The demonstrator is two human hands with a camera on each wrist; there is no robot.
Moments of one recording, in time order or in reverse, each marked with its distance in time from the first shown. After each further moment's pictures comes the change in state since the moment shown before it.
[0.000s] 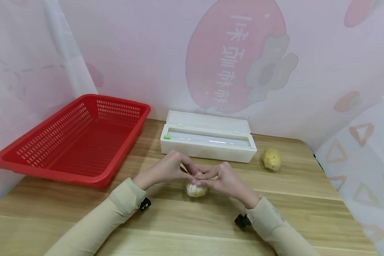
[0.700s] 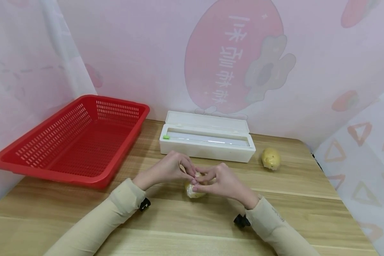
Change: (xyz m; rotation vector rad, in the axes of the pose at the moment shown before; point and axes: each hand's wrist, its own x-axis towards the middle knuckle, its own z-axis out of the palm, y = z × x) left_hand 0.001 0.000 0.002 0.036 0.008 0.019; right_hand -0.001 -0.009 -0.001 -0.114 -0.051 -0.007
